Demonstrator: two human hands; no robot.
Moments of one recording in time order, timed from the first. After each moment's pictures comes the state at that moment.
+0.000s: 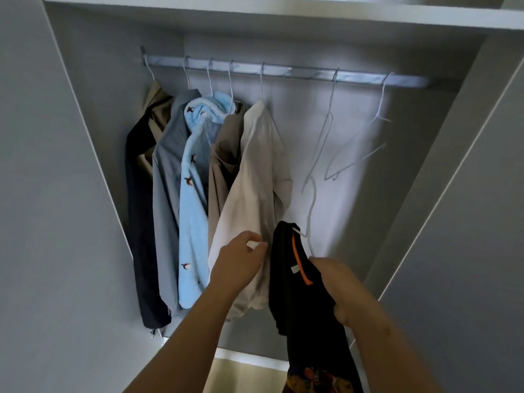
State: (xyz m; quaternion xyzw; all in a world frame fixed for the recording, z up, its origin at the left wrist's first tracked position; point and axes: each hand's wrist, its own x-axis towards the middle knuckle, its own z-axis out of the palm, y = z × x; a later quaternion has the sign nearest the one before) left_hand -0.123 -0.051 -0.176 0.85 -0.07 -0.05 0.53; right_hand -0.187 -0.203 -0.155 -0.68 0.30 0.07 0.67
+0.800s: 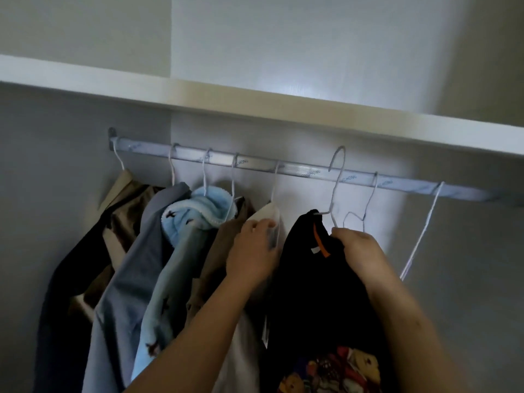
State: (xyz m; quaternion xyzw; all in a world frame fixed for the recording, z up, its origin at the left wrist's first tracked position) left_hand 0.192 -0.099 -0.060 0.88 -0.24 0.11 0.40; right_hand 0.099 -0.234 -0.010 -0.80 0.16 -0.19 0.54
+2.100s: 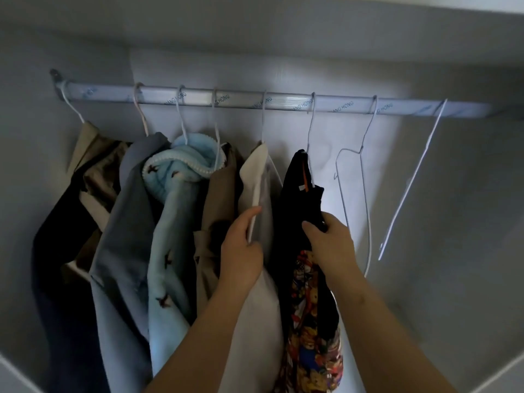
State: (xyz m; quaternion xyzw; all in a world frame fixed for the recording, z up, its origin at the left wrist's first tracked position) left_hand 0.157 -0.080 -0.139 0.74 -0.17 0.02 0.65; right_hand 0.107 -0.208 -0.118 -0.76 0.24 -0.27 0.53
